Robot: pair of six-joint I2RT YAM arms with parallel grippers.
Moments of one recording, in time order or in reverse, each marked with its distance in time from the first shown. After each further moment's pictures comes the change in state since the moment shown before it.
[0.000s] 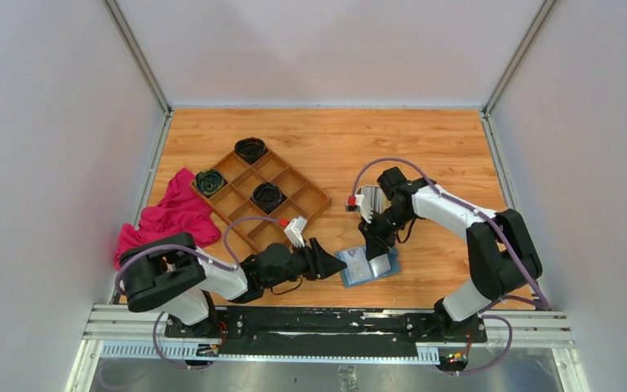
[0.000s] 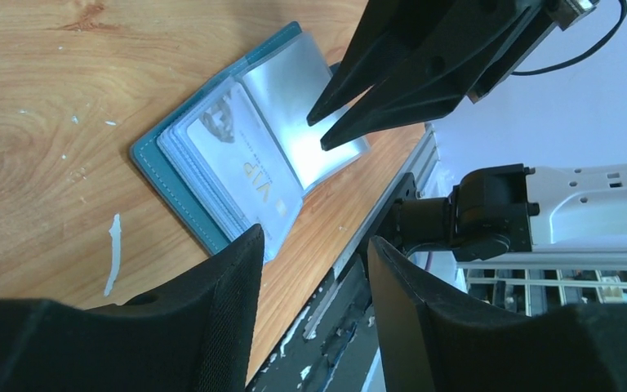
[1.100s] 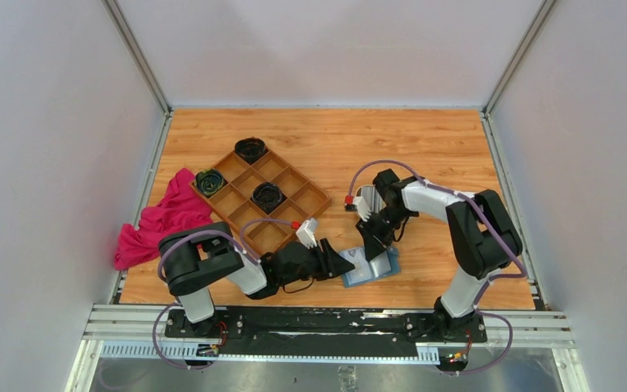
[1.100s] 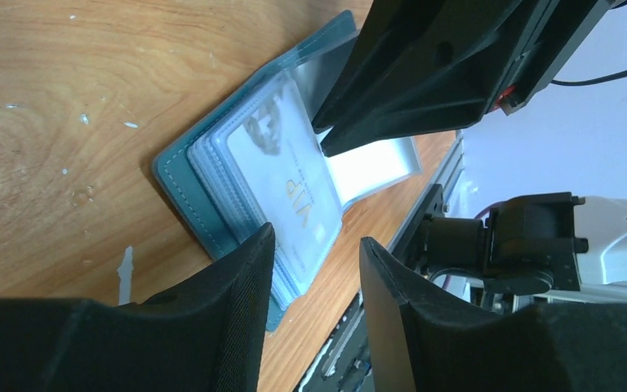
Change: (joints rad) left arm -0.006 0.243 0.111 0.045 0.001 -0.081; right arm -0.016 0.169 0.032 0.037 0.035 0.107
